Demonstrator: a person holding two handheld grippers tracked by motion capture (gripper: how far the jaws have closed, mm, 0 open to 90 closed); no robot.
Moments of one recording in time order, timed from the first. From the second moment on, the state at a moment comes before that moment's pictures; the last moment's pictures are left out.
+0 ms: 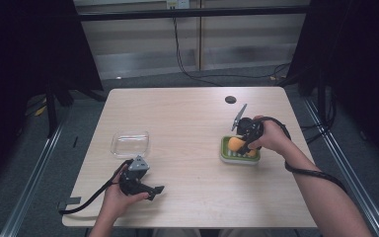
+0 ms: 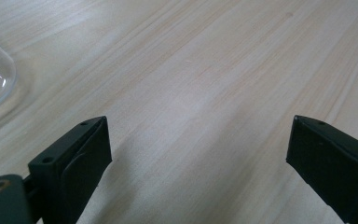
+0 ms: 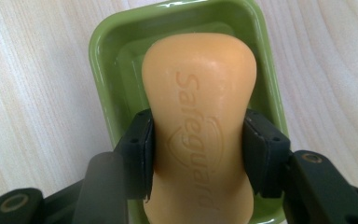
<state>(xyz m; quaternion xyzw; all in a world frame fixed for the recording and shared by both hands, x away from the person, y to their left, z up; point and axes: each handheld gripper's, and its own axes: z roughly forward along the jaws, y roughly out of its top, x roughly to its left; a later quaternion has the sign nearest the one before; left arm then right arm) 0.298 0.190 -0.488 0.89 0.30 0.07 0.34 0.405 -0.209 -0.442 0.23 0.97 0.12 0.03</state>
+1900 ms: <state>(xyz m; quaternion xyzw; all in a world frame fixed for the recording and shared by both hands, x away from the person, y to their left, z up) 0.298 0.190 -0.488 0.89 0.30 0.07 0.34 0.412 -0.206 -0.452 0.22 0.97 0.12 0.02</state>
